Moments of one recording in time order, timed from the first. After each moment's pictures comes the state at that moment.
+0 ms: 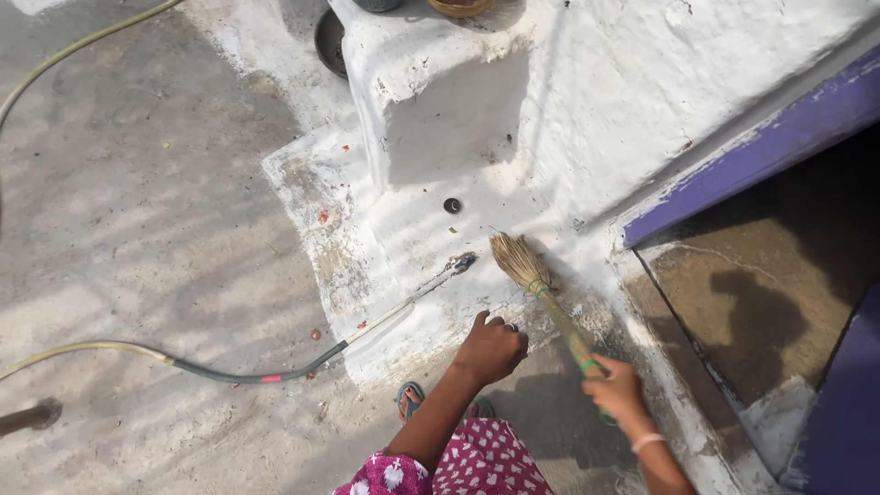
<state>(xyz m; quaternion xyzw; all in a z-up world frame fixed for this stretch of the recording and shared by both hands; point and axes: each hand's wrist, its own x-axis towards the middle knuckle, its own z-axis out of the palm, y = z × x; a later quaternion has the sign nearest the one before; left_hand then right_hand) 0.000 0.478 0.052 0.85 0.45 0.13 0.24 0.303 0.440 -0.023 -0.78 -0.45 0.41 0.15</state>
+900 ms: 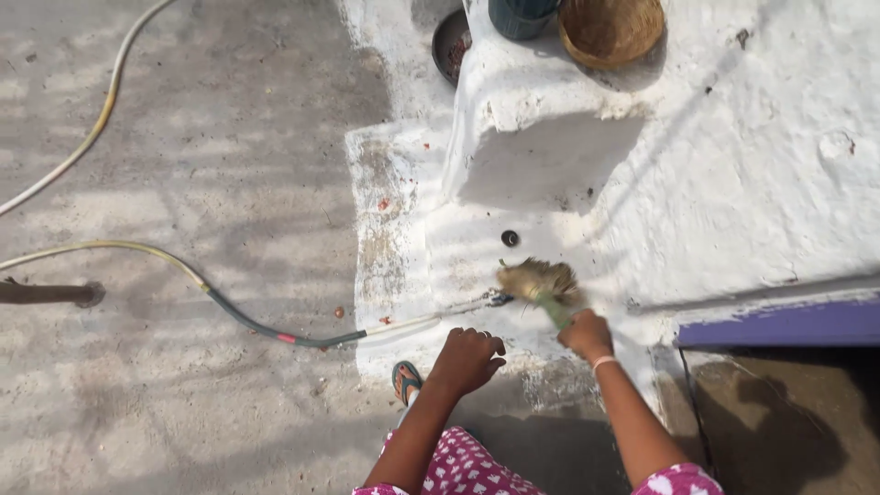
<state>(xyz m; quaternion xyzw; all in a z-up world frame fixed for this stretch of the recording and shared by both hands) -0.077 0.509 0.037 0.69 0.64 0.20 0.27 0.175 0.696 -0.059 -0.68 -0.68 0.26 -0.07</state>
